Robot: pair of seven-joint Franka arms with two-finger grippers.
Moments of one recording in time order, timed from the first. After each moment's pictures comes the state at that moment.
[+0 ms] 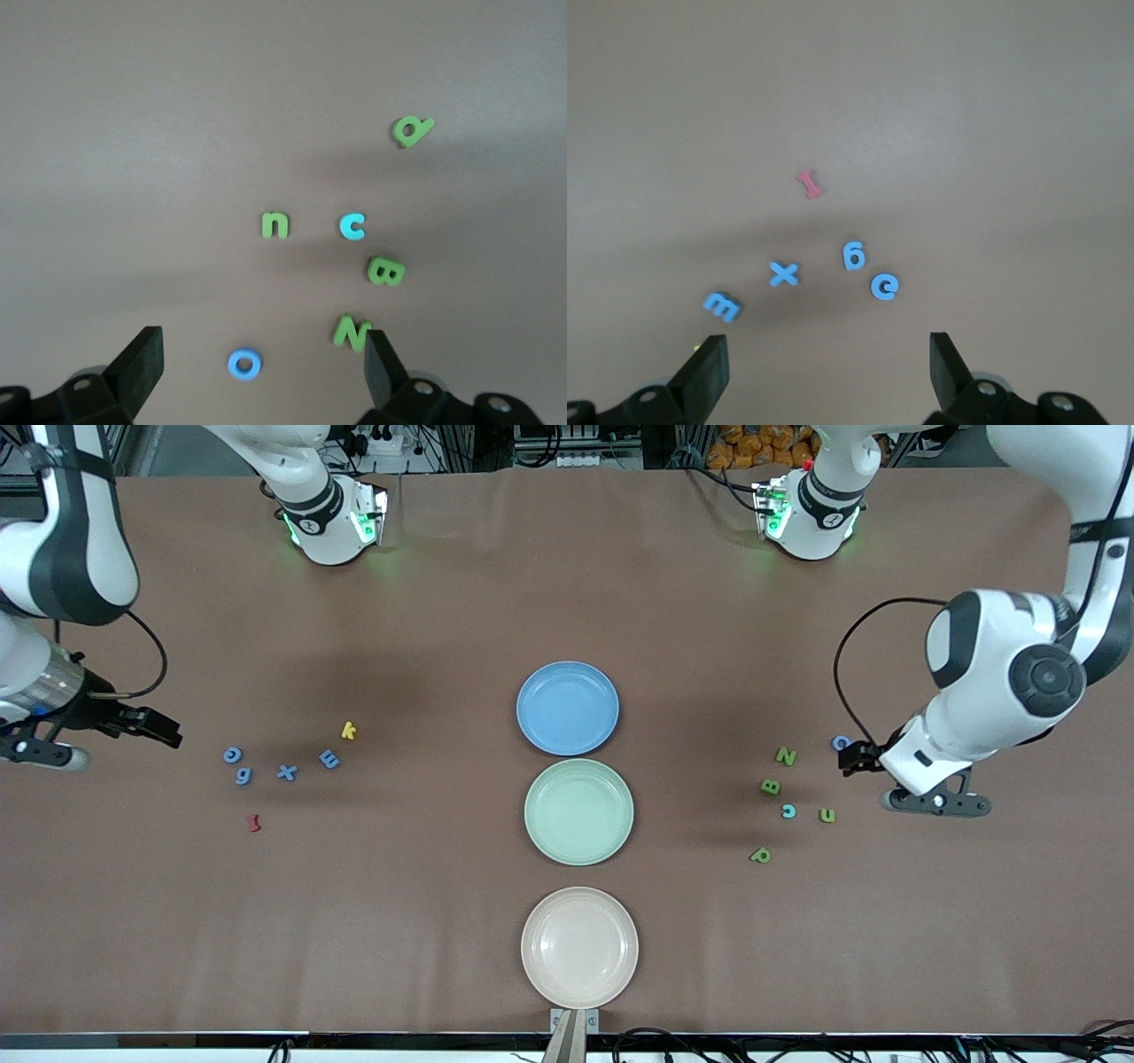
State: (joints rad) left arm 0.01 0.31 -0.14 -1.87 0.06 2.16 -0.04; right arm -0.28 0.06 0.13 -2.02 -0.05 2.12 0.03
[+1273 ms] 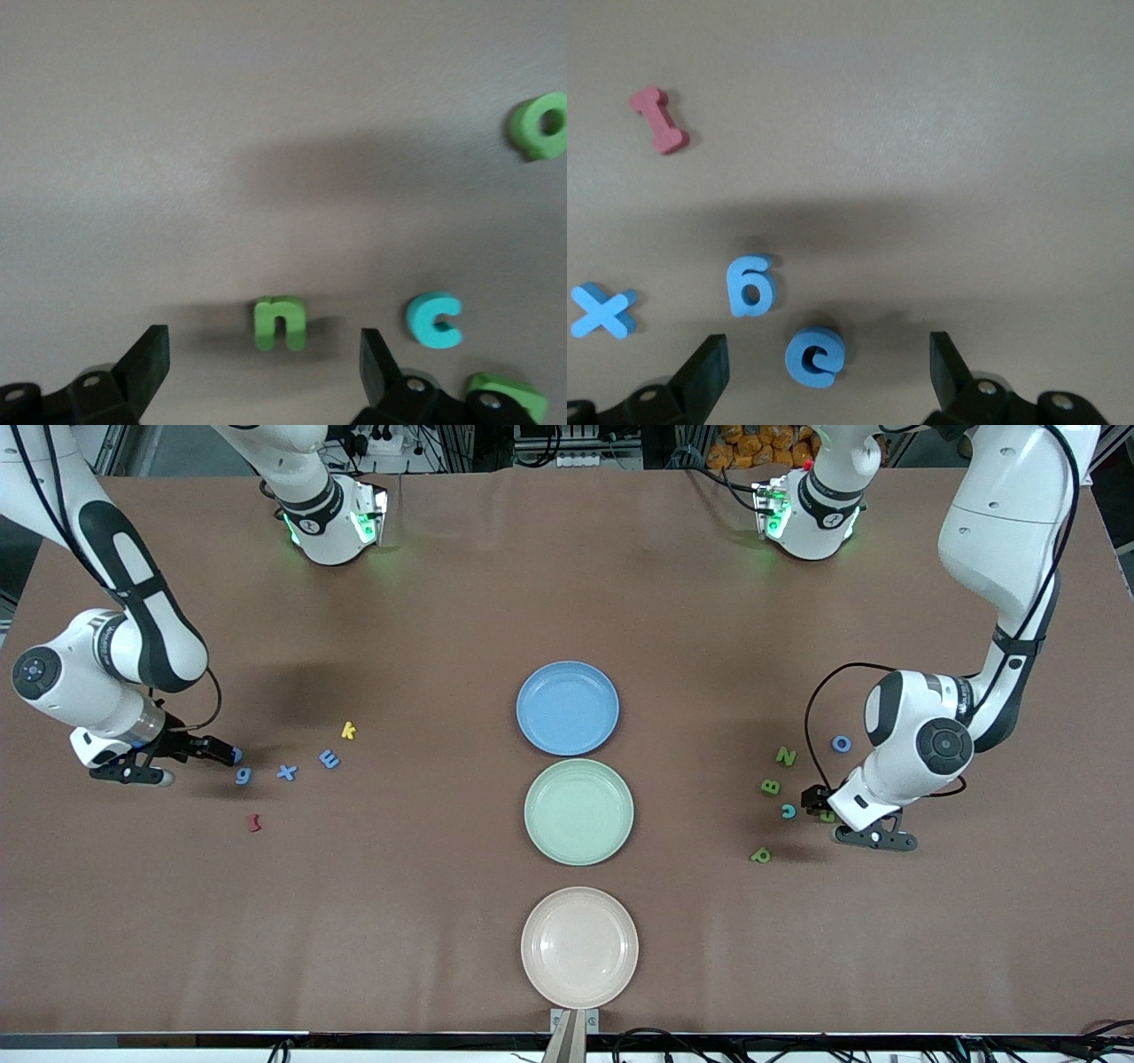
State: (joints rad) left arm 0.03 0.59 -0.12 -1.91 0.15 2.53 -0.04; right arm -0.43 0.38 0.13 -2.23 -0.05 2.62 -0.17
